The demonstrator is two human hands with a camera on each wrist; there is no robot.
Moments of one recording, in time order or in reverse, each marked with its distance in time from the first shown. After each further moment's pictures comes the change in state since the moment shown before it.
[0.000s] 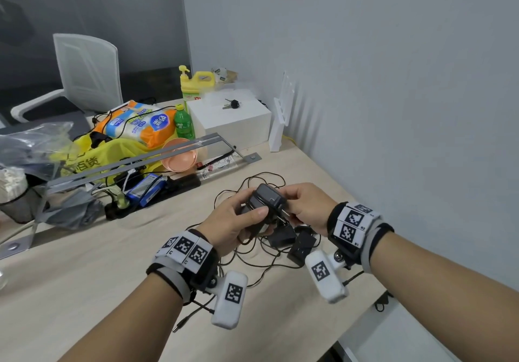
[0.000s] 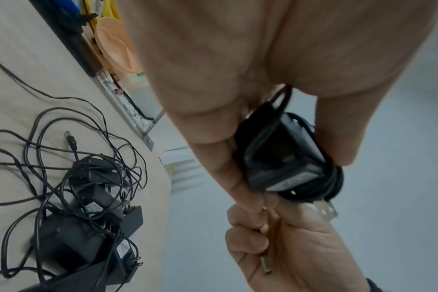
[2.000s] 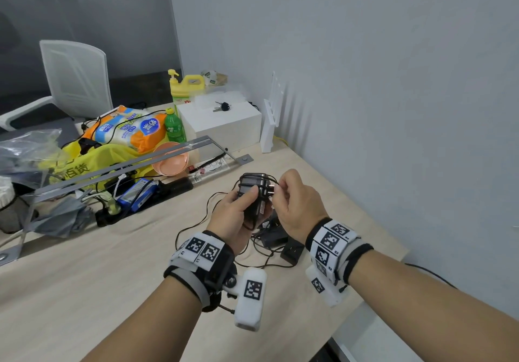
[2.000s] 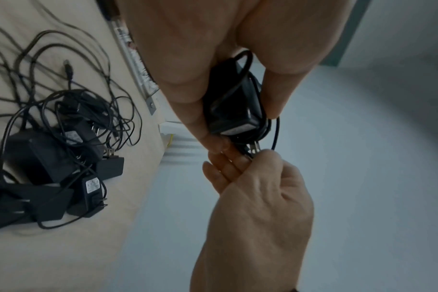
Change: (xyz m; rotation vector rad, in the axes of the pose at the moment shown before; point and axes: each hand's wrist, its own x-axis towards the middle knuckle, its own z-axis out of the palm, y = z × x) left_hand 0.018 -0.004 0.036 -0.208 0.360 0.014; right_hand -0.017 0.011 0.006 -0.591 0.456 -0.532
